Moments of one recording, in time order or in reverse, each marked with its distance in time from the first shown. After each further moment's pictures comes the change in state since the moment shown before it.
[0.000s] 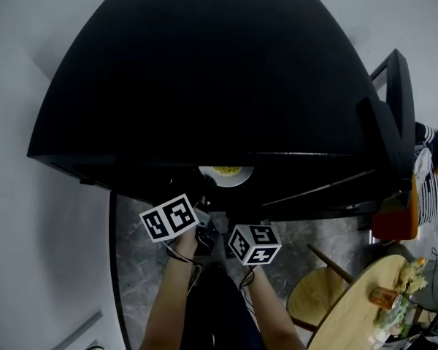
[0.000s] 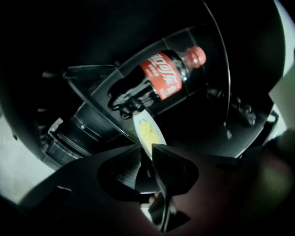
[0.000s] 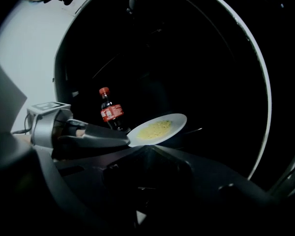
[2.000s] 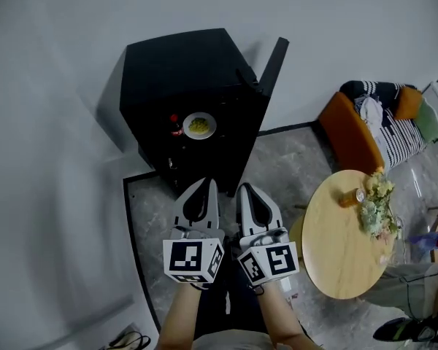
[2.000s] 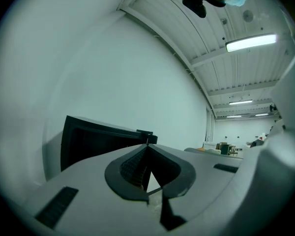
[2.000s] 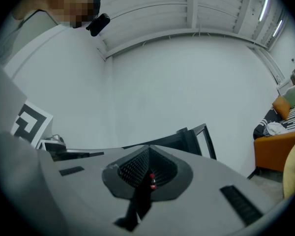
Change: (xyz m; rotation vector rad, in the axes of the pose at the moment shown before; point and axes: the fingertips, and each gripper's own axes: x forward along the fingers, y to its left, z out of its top) left arm -0.331 -0.319 -0.058 0.898 -0.373 -0.146; right arm -0.382 0.203 0.180 -0.118 -0.528 -0.088
